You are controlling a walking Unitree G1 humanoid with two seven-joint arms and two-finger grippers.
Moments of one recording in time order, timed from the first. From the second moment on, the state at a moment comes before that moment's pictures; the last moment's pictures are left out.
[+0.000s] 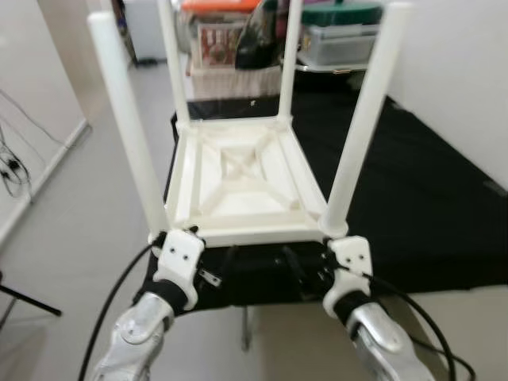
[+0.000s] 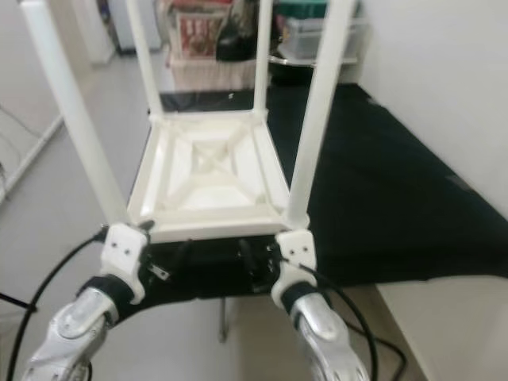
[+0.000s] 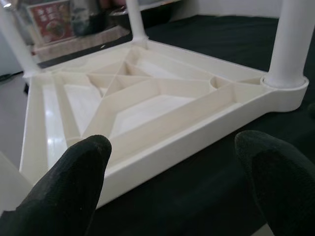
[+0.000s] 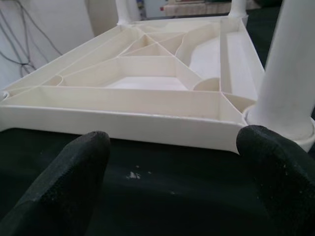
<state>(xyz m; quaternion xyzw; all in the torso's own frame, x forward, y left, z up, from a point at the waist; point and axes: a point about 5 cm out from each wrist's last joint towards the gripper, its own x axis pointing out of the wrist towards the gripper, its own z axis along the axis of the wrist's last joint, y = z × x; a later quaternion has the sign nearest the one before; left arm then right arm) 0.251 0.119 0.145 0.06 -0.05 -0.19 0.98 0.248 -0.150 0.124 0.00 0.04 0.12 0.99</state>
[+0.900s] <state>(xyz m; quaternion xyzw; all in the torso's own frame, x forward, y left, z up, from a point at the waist) 0.294 0.174 0.214 0.13 -0.17 0.00 0.98 0.258 -0.151 0.140 -0.02 0.01 0.14 0.99</state>
